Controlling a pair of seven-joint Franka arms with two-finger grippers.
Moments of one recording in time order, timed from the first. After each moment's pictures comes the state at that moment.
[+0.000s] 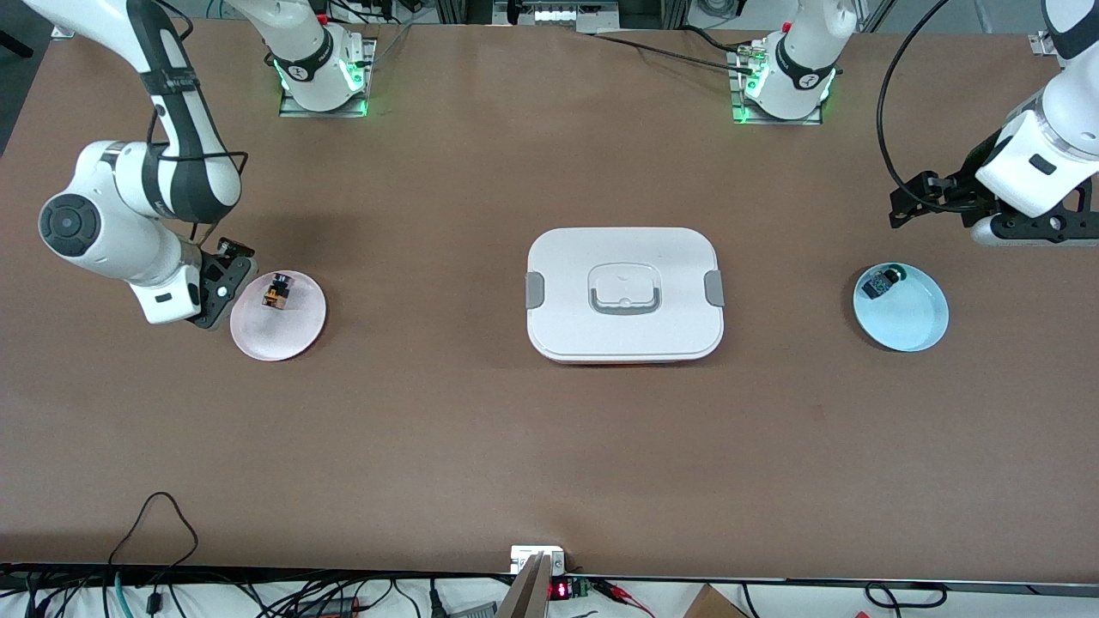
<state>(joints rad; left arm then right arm) -0.07 -0.03 0.01 -1.72 -0.01 1.64 -0.09 0.08 0.28 -0.12 -2.11 -0.01 2.28 -1.11</state>
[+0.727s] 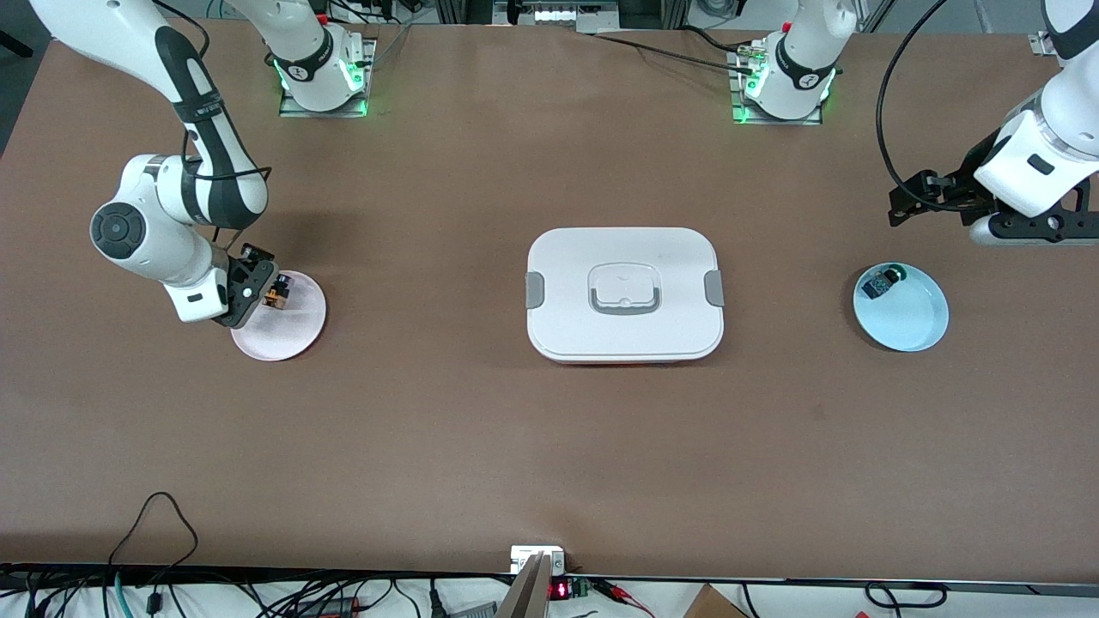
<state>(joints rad) -0.07 -0.03 0.01 -1.72 -0.01 1.63 -0.09 0.08 0.32 -0.12 -2.20 -0.01 2.42 -1.12</state>
